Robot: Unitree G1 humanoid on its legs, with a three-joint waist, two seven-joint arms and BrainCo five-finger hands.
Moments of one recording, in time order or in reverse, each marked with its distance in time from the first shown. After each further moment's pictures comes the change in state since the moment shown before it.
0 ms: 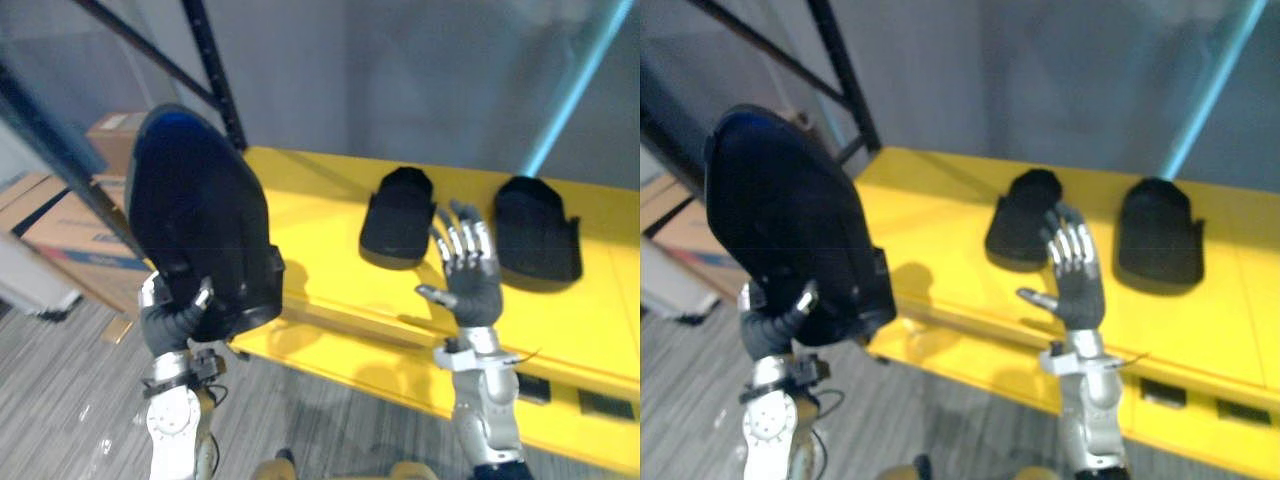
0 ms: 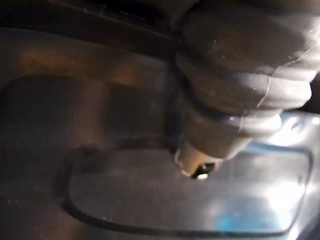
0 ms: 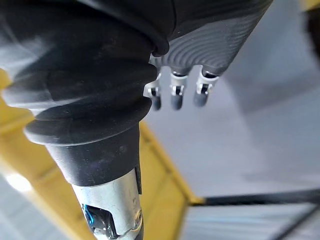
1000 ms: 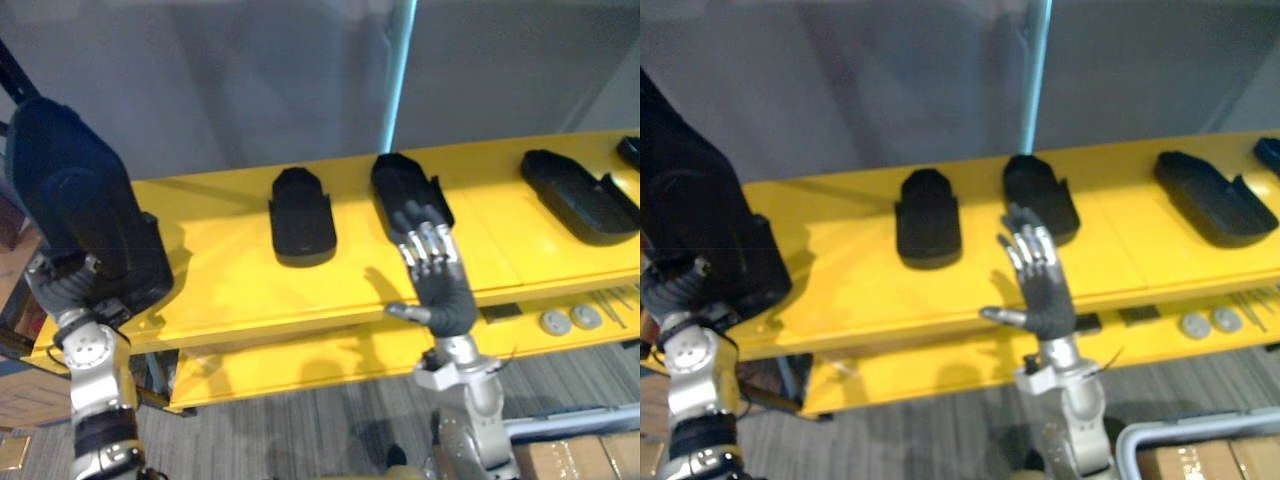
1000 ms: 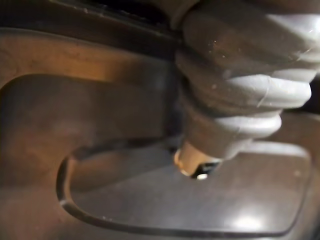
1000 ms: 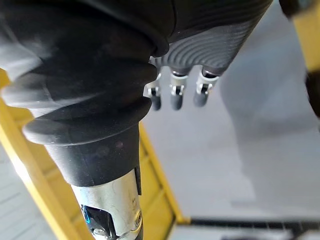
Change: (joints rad) left arm -0.460 0.354 0.370 0.741 -0.126 0.243 0.188; right arm 0.056 -0.070 0.177 -0.081 -0.042 0.230 0.079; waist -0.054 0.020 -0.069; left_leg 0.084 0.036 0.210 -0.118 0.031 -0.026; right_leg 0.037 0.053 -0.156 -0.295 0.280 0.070
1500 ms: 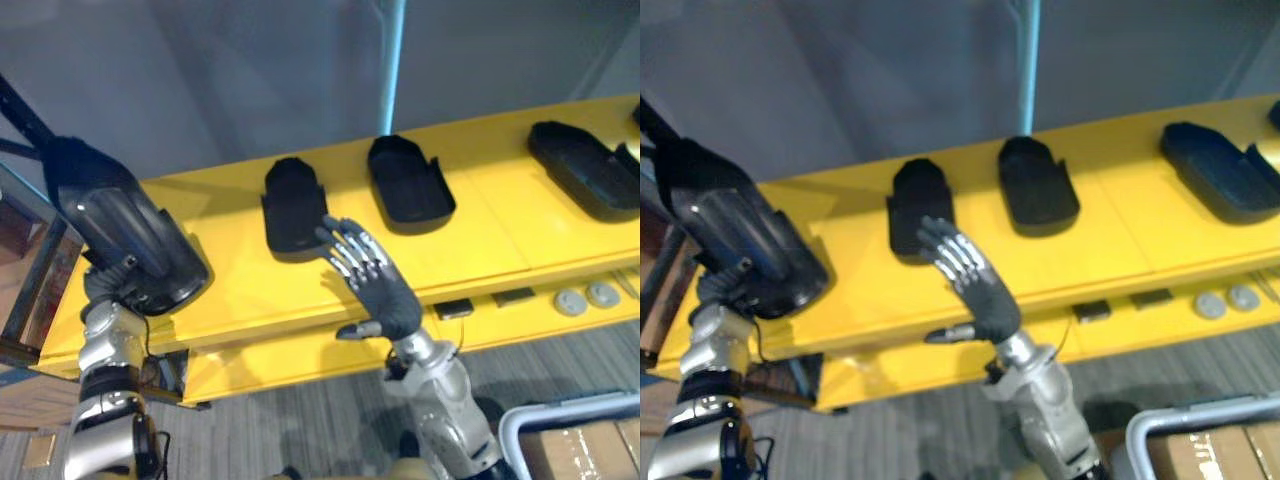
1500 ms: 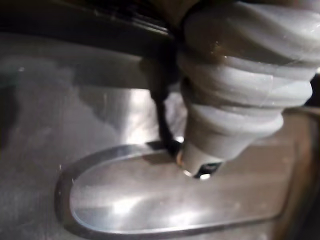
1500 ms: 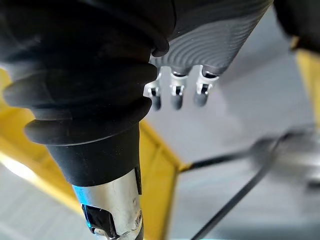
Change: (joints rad) left arm -0.214 0.038 -0.156 0.320 -0.390 0.194 -0.197; right arm -0.178 -0.065 0.144 -0.001 0.219 0.110 0.190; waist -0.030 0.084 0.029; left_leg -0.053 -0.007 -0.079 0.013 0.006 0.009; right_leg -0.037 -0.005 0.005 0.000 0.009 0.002
